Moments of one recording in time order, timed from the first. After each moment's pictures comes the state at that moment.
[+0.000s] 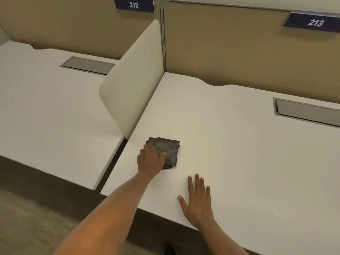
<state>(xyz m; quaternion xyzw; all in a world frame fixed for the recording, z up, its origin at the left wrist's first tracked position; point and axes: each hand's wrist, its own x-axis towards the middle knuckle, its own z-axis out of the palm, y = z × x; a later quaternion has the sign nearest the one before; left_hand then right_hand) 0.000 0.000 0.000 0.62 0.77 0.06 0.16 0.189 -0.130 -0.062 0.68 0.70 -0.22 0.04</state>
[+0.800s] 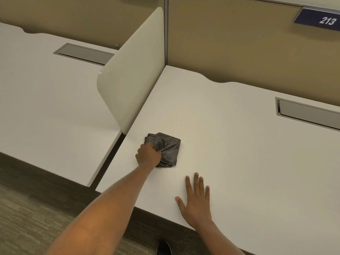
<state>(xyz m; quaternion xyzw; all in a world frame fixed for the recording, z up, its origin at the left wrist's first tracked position) -0.007 0.027 -0.023 0.49 0.82 0.10 0.28 0.186 -0.127 -0.064 0.68 0.70 -0.21 0.06</state>
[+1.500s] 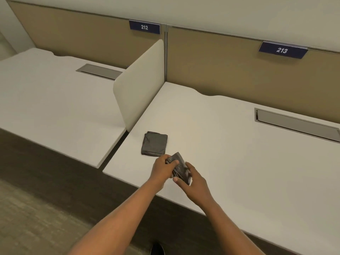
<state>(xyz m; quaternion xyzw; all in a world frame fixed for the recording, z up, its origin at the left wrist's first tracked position) 0.076 -0.135 0.071 0.42 0.67 0.35 0.50 0.224 -0.179 0.065 0.61 0.61 -0.43 -0.27</state>
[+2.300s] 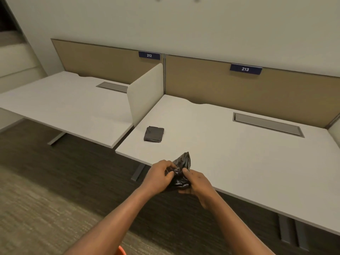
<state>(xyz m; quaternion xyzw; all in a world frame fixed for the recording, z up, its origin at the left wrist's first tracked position) 0.115 -0.398 0.172 0.67 0.61 0.28 0.31 0.291 -0.401 0.167 0.54 0.43 -0.65 -0.32</state>
